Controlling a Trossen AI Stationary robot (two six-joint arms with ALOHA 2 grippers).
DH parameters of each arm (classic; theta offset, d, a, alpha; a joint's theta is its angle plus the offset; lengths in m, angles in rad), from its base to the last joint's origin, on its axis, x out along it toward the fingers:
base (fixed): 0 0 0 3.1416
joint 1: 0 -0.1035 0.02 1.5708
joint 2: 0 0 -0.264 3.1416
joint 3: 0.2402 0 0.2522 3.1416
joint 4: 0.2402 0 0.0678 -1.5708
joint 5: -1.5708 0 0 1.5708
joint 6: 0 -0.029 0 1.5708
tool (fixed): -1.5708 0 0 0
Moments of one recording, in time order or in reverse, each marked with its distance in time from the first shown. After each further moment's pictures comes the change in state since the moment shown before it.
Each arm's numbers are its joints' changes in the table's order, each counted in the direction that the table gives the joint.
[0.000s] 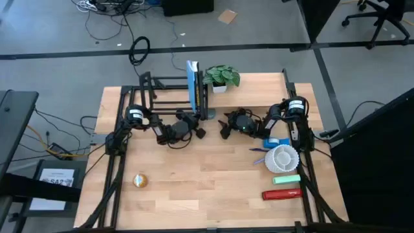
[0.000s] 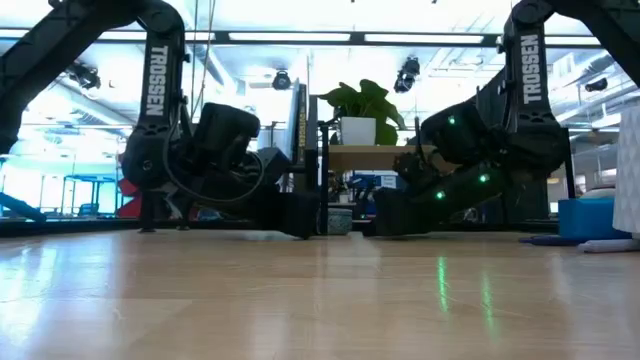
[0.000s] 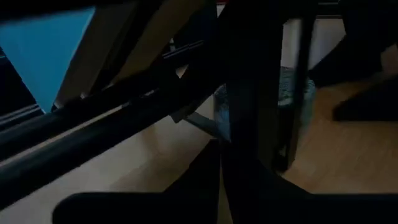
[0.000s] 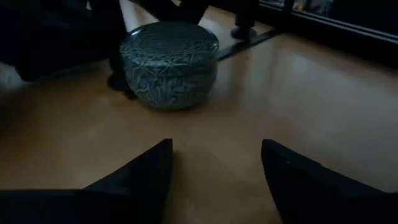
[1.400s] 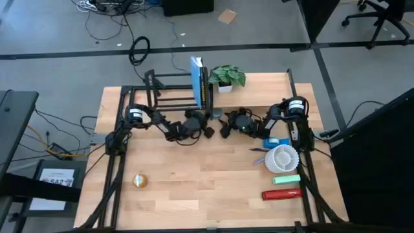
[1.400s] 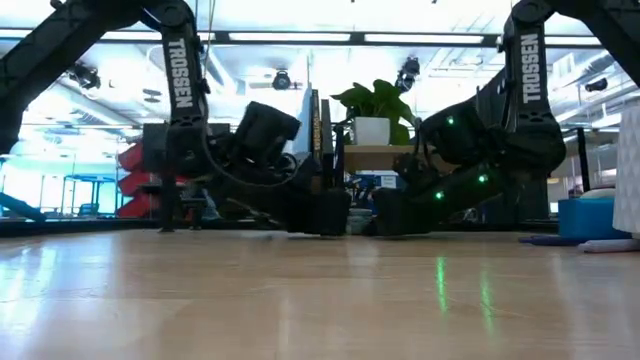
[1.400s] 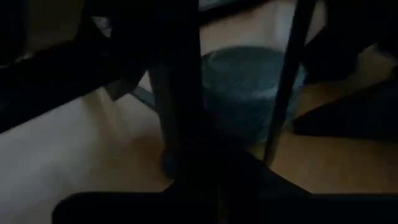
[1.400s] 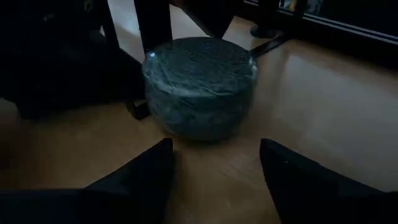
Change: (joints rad) left arm 0.002 -0.002 0.210 0.333 0.063 0.095; right arm 0.000 -0.003 0.003 0.020 0.032 -0.010
